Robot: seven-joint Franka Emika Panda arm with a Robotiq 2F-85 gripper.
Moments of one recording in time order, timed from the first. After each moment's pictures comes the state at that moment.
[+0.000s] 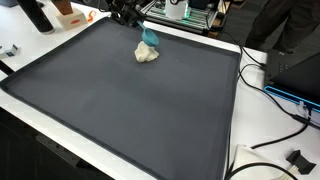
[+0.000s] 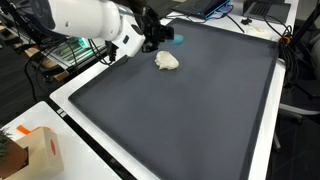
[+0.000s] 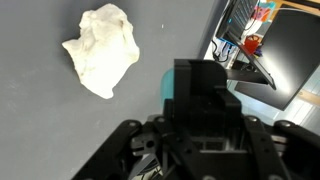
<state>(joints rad) -0.22 0.19 -0.19 -2.28 1.01 1.80 -1.28</state>
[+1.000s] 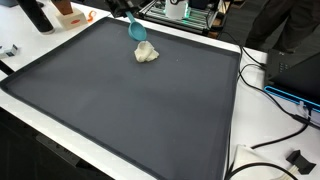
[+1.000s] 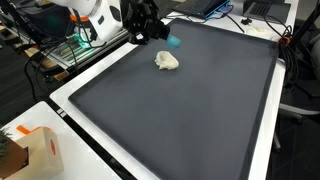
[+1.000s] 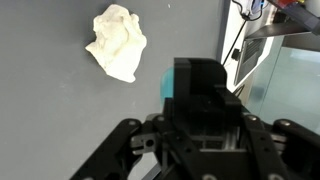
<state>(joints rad) -0.21 0.01 -0.20 -2.36 0.97 1.98 -0.90</state>
